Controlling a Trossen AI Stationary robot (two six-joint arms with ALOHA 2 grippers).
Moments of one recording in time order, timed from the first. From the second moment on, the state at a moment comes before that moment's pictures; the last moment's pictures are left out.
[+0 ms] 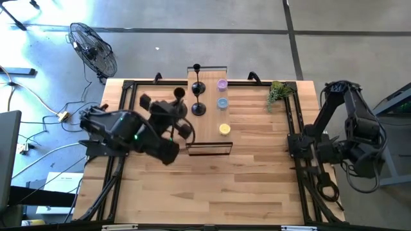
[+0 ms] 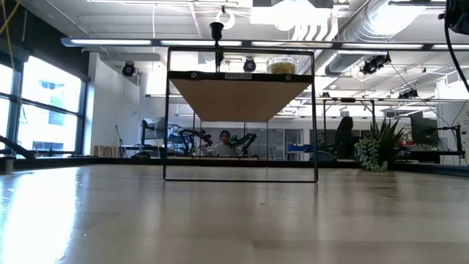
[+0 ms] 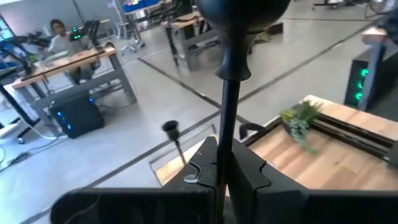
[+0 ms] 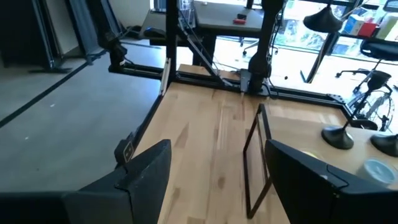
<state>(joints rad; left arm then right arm) -0.44 1.73 2.26 -1.57 -1.35 -0.91 1.29 0.97 1.29 -1.00 1.05 0.56</state>
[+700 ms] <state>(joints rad) -0.29 1.45 1.95 -1.55 -1.13 -0.81 1.29 0.89 1.29 -1.10 1.15 0.59</state>
